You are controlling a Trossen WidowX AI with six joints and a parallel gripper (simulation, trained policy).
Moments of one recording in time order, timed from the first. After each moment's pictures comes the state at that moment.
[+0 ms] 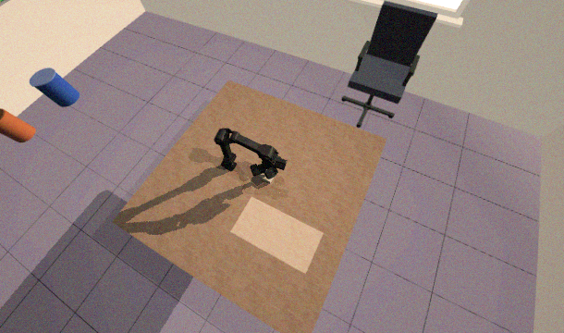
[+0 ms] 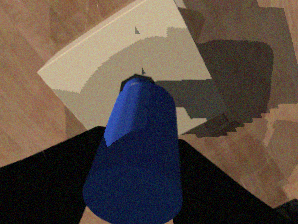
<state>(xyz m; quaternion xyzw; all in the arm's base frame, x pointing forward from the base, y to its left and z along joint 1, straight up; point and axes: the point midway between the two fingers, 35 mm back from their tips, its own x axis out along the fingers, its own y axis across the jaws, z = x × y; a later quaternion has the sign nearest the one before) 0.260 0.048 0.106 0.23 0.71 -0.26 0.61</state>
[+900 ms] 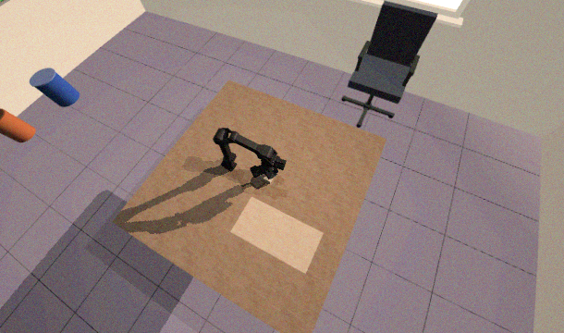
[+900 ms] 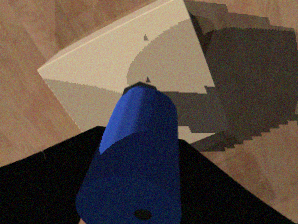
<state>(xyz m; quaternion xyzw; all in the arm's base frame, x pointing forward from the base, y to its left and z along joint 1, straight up) 0.260 0.047 0.099 0.21 0.72 -0.23 0.63</state>
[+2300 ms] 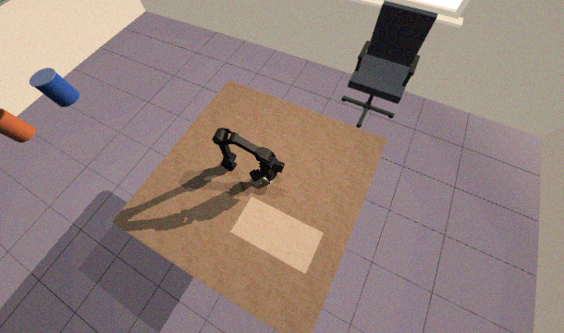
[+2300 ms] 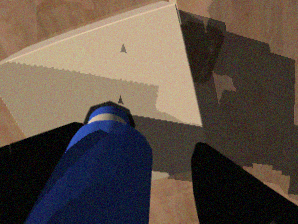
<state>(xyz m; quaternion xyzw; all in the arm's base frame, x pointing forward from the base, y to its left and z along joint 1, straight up) 0.255 0.036 0.079 0.15 0.72 -0.18 0.65</state>
